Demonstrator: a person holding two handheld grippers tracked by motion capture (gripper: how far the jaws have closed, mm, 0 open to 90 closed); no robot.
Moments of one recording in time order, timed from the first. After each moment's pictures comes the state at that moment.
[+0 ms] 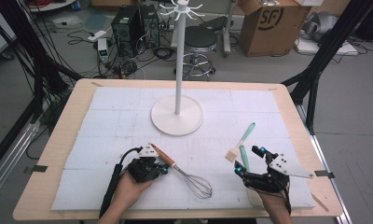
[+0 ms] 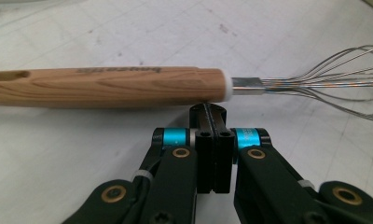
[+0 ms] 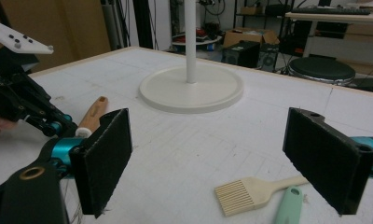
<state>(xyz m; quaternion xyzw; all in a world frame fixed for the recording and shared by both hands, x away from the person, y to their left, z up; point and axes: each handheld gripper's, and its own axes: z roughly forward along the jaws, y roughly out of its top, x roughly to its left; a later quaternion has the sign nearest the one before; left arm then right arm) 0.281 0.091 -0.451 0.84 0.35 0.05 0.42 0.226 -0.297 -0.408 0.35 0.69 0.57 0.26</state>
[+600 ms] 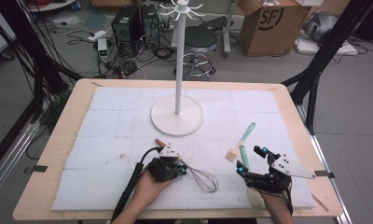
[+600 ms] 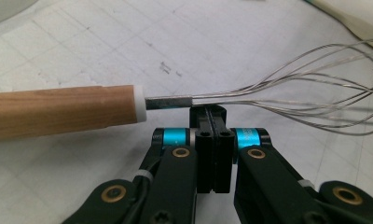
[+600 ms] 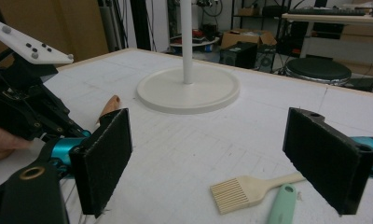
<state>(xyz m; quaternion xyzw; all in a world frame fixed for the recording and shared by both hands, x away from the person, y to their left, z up) 0.286 0.040 -0.453 0.84 0.32 0.03 0.43 0.225 -0.302 -0.407 0.36 0.69 0.57 0.26</state>
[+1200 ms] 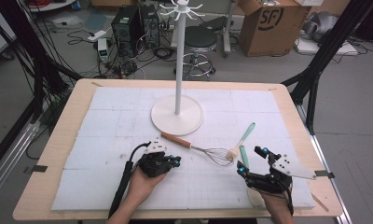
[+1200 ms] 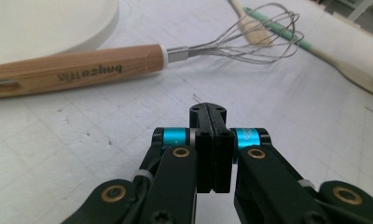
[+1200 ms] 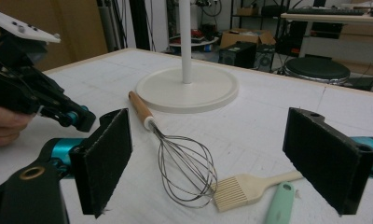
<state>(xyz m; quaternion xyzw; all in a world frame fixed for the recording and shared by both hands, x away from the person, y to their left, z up) 0.287 0.075 -0.442 0.79 0.34 0.06 0.50 0.224 -0.304 -0.408 0.36 0.69 0.57 0.27</state>
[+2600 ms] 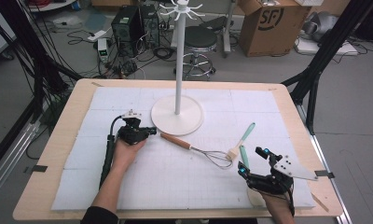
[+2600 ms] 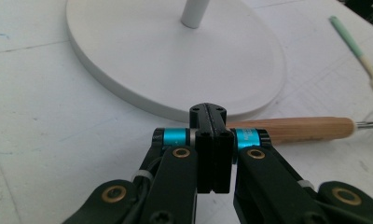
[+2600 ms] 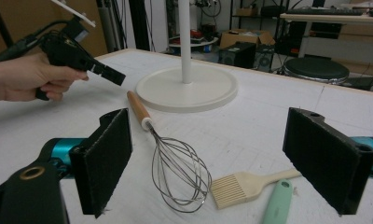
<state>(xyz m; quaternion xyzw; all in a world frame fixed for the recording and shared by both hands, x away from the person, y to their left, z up) 0.388 0.142 -0.444 0.75 0.45 0.09 0.48 0.222 -0.306 -0.408 0.36 0.69 0.57 0.27</state>
